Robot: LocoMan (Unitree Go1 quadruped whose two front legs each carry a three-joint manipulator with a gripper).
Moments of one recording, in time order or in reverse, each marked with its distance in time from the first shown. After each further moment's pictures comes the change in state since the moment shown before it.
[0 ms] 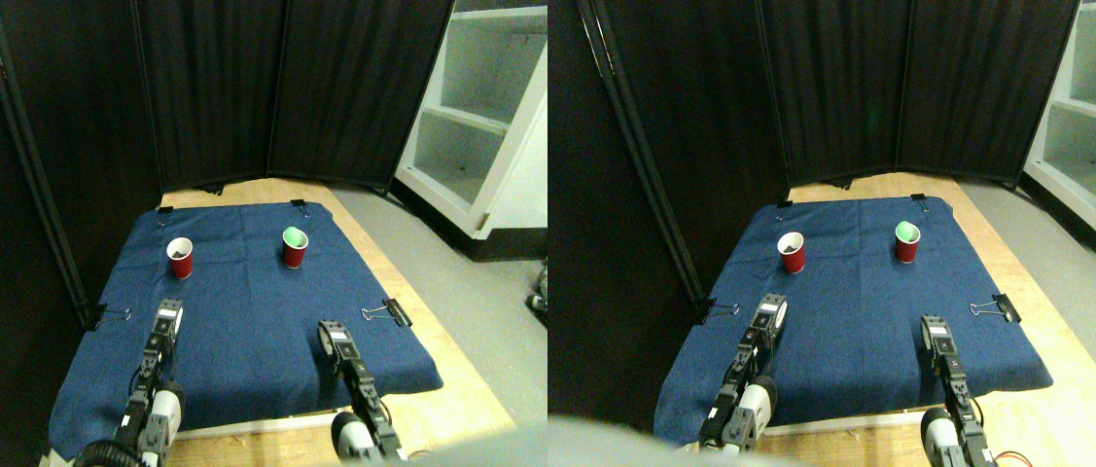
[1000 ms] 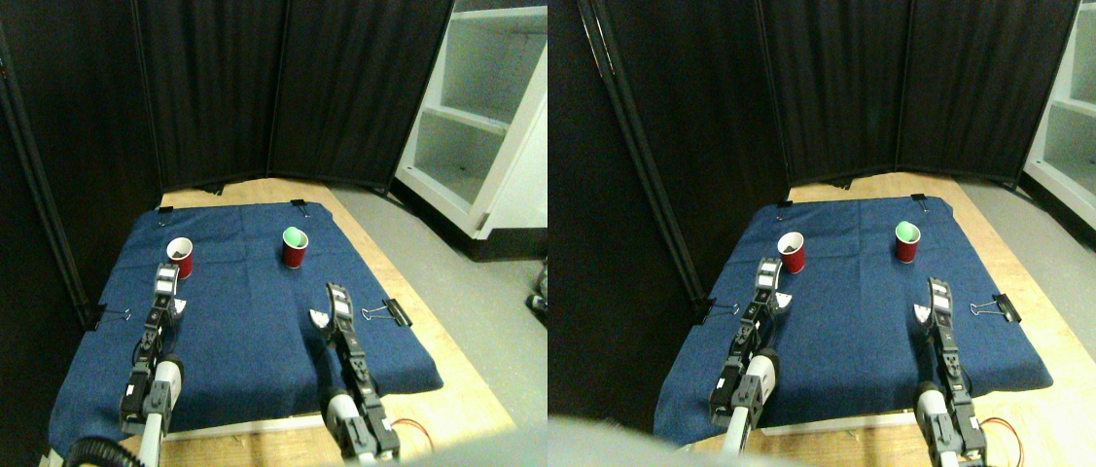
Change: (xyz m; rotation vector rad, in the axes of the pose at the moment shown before) right arm 0.025 0.007 0.028 0.291 -0.184 0.011; left arm 0.026 0.006 0.025 -0.145 -0.169 -0.048
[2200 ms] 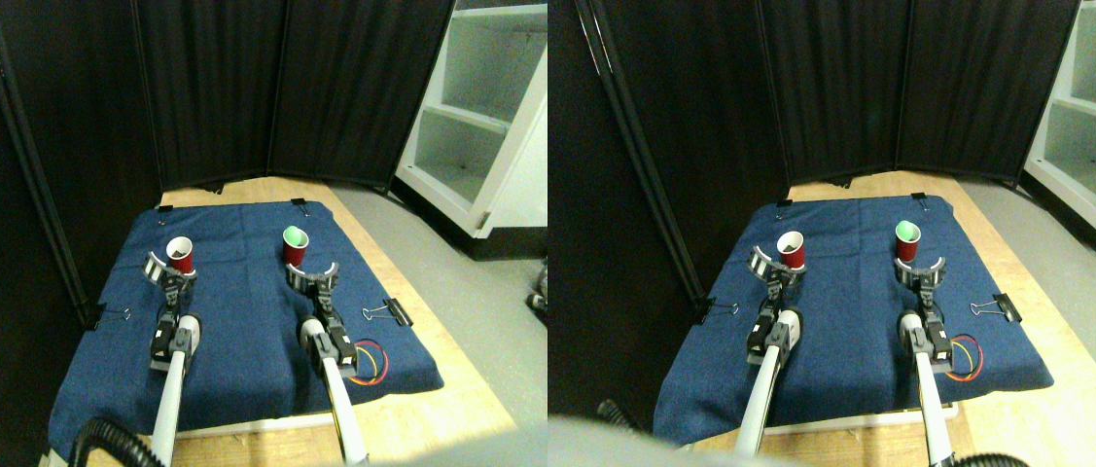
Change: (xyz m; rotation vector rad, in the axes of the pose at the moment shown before) right arm 0.080 -0.011 -0.013 1.128 -0.063 -0.207; left arm 0.053 0.028 -0.018 -0.878 -0.153 0.440
